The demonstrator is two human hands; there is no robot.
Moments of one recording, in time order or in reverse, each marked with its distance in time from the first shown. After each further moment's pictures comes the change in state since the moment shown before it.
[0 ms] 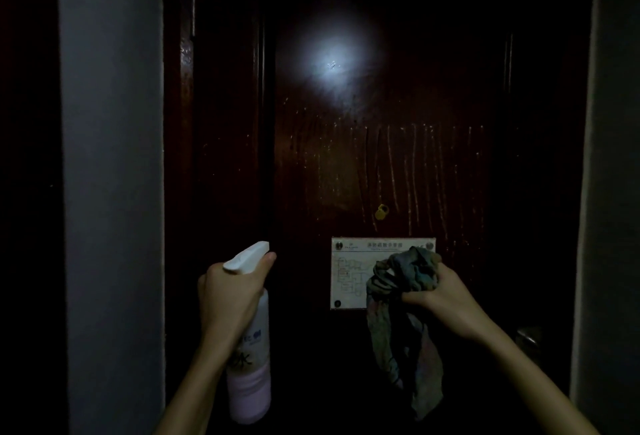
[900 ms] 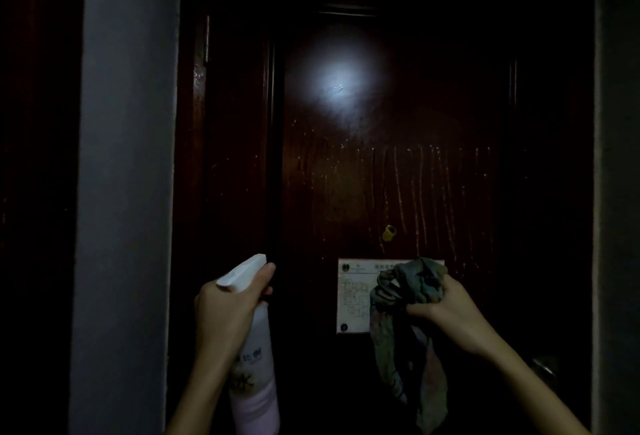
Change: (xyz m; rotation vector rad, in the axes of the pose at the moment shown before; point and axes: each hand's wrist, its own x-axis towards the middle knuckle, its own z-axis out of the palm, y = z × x) left_hand 0.008 0.006 -0.010 -0.225 -0.069 -0.003; right_hand 0.013 -0.011 0.001 0.054 0.007 -0.025
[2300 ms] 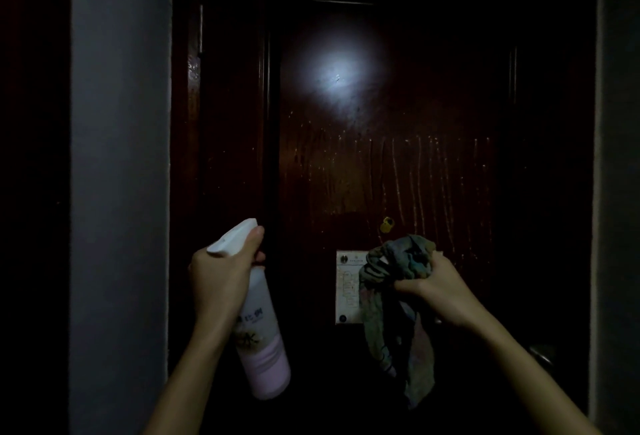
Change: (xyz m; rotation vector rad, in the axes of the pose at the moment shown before) left_hand 0.013 0.027 0.010 -0.035 0.126 0.056; right_hand 0.012 -0.012 0.003 -0.057 -0.044 -0.100
